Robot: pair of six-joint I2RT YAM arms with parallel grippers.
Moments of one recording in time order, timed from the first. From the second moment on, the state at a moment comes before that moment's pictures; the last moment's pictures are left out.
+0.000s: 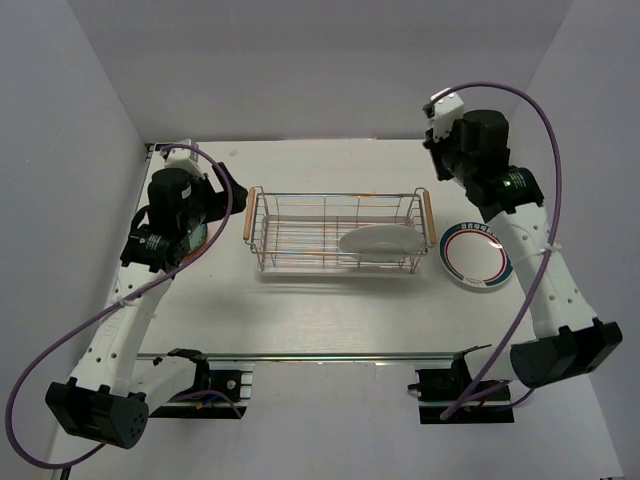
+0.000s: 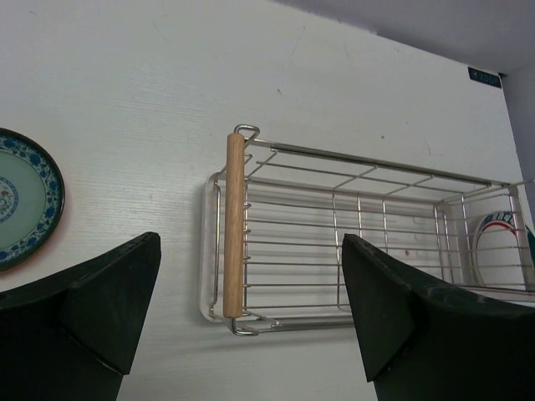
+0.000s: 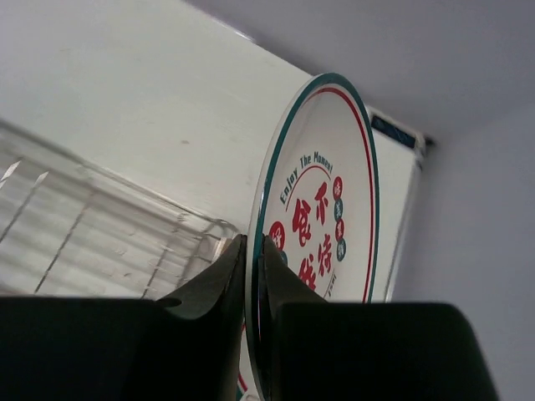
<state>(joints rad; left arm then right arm) -0.22 1.04 1.12 -0.47 0.00 -0.41 0.31 1.32 1.57 -0.67 -0.10 -0.42</state>
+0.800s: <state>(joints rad) -0.22 1.03 1.10 -0.45 -0.10 -0.44 0.24 1.76 1.43 -0.83 0.59 0.33</state>
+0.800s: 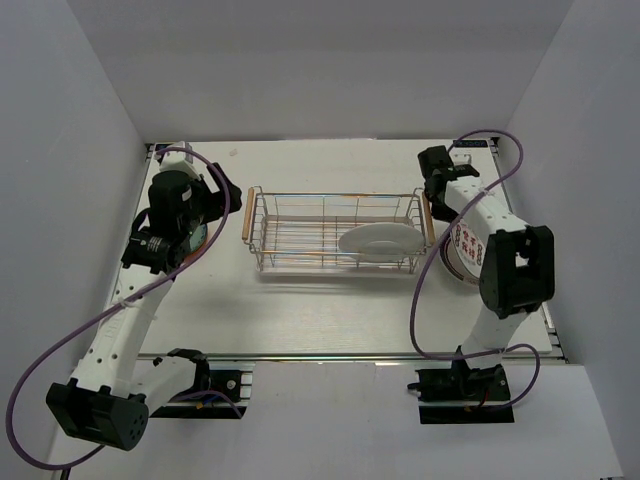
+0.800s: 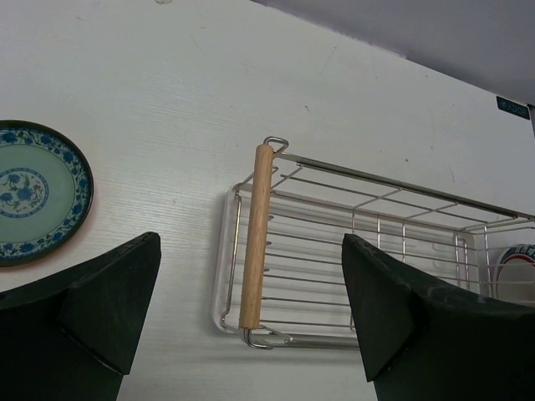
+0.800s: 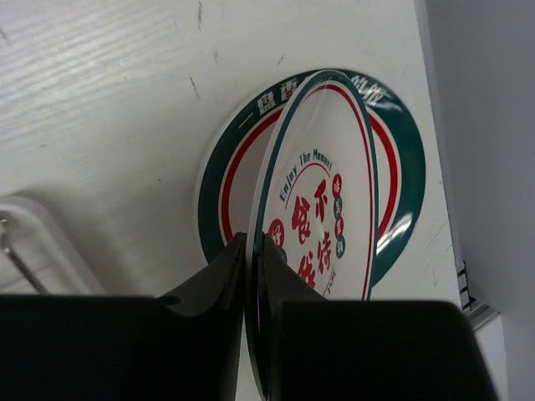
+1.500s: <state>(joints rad) -0.22 1.04 1.10 -0.46 -0.10 -0.43 0.22 1.76 1.43 -0.86 0.56 0.36</state>
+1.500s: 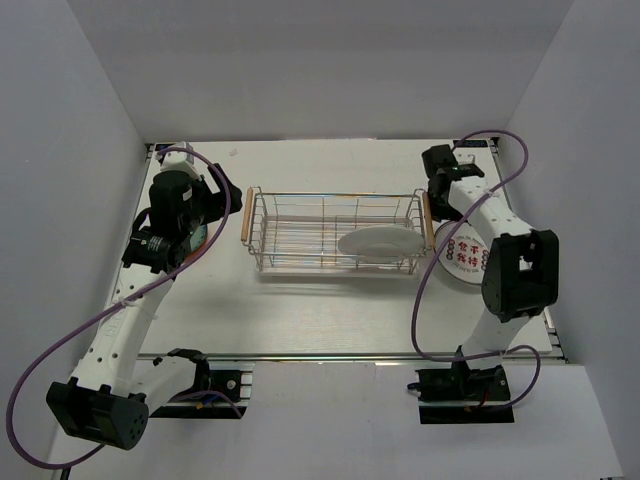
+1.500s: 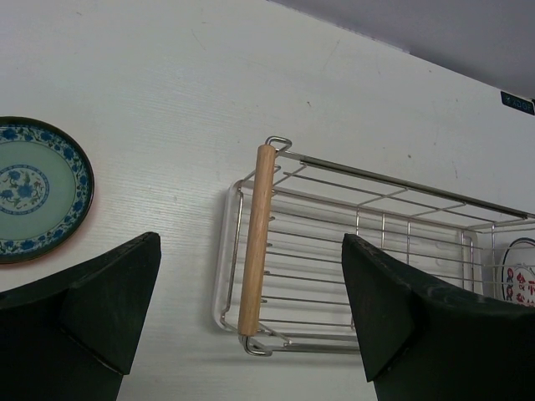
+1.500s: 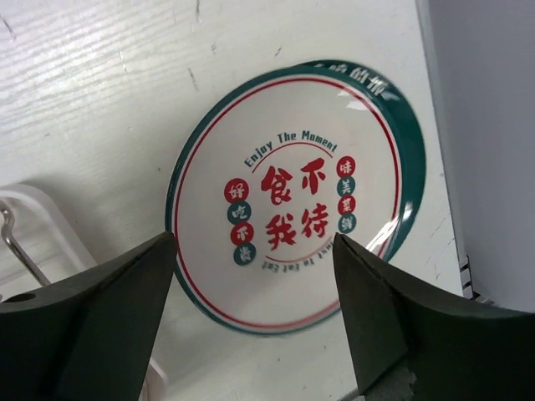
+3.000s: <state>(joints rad) -0.22 1.02 1.14 -0.60 -0.08 -0.44 0.21 1.53 1.69 -1.33 -1.08 -1.23</state>
